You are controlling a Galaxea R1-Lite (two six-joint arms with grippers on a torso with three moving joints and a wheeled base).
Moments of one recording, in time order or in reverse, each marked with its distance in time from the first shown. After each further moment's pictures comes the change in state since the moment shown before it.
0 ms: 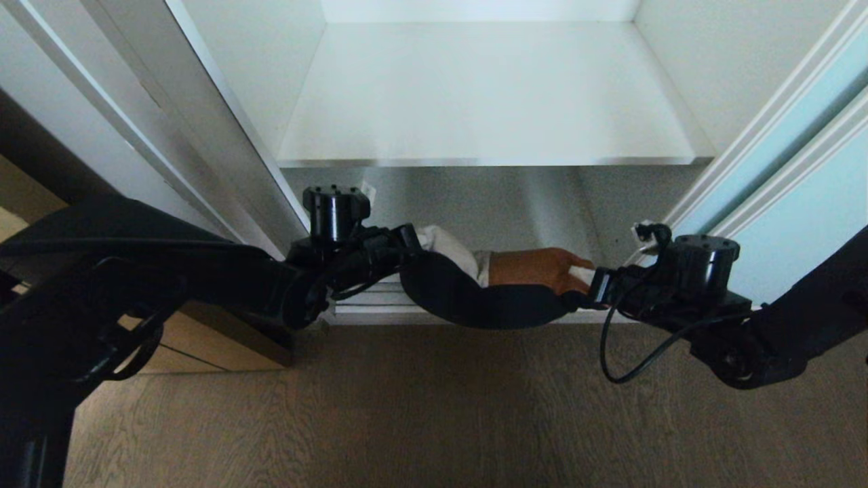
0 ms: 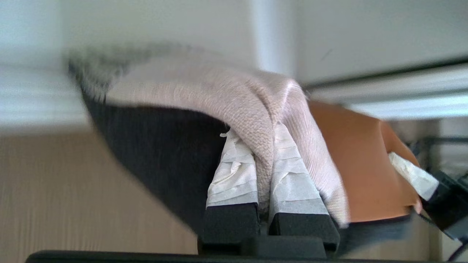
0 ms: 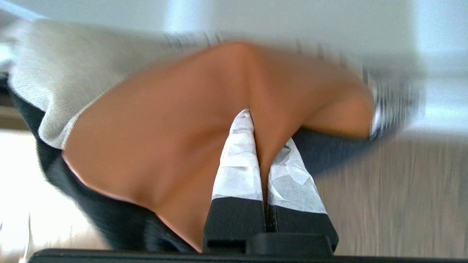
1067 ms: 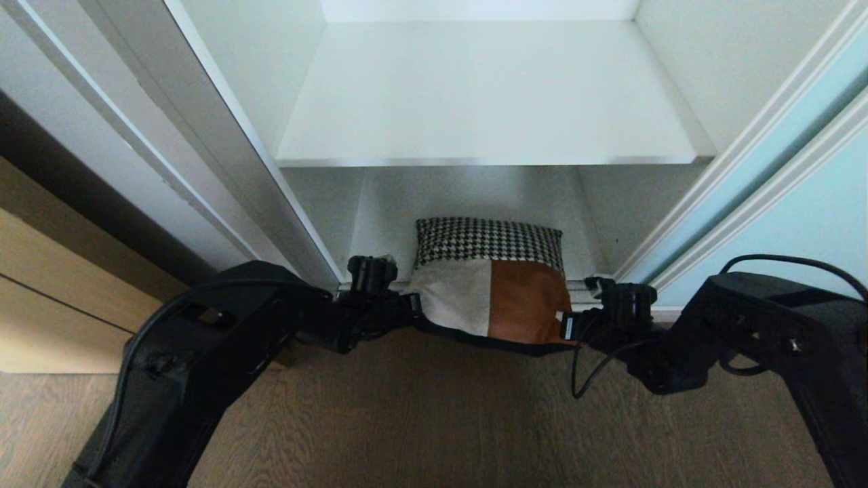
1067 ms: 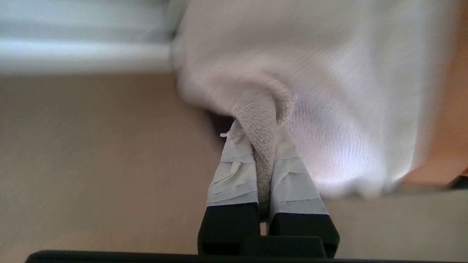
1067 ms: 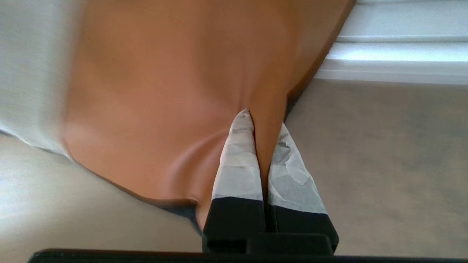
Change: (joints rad) left arm 0.053 0.443 -0.272 0.182 0.091 0.160; right arm -0.014 0.467 -0.301 0.083 -0.192 -0.156
